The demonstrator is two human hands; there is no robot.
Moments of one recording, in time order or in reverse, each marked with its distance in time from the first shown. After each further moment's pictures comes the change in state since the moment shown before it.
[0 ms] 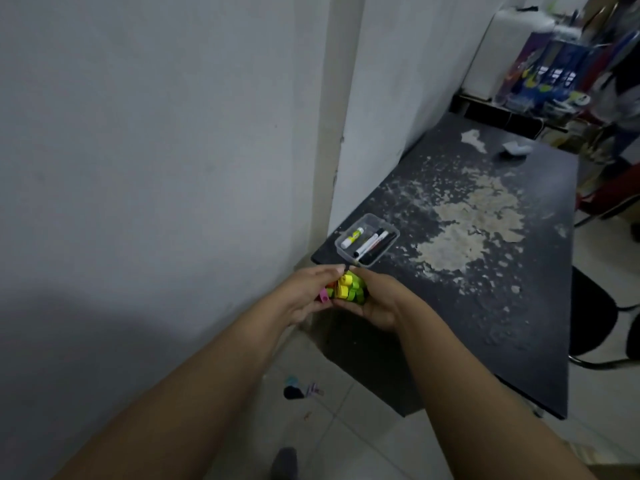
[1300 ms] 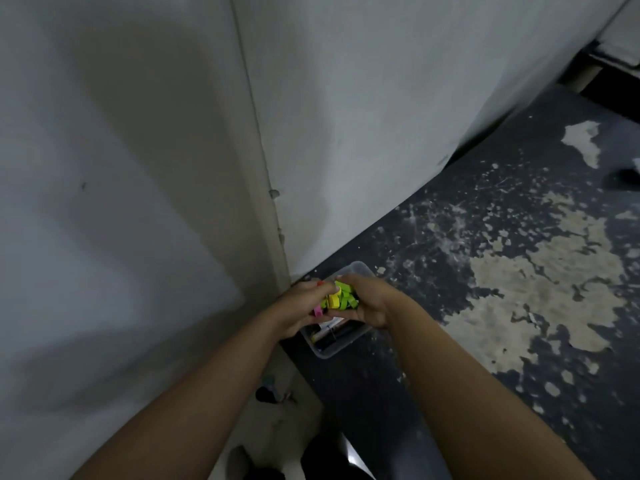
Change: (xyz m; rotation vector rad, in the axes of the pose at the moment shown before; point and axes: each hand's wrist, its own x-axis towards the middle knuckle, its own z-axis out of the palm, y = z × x) left_hand 0.275 0.036 0.035 -0.055 0.222 -0.204; right_hand 0.270 -0.154 -0.099 -0.387 -0.212 0.355
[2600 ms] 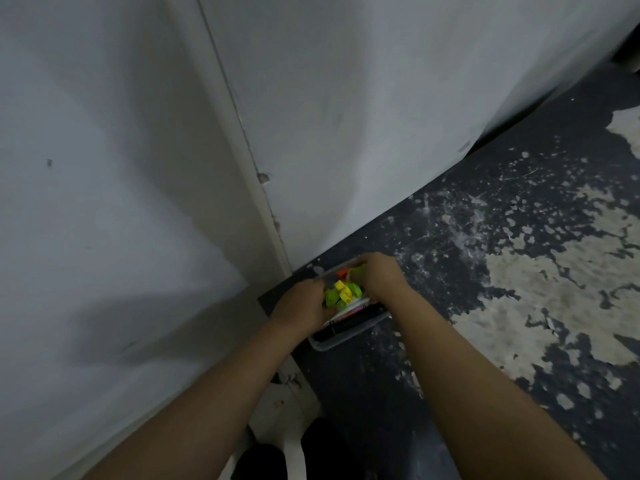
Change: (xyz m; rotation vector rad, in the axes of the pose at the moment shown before) left_hand 0.002 -0.022 0.010 1.124 0.319 0.320; right_hand 0.025 -0.013 -0.027 -1.121 0.382 -0.303
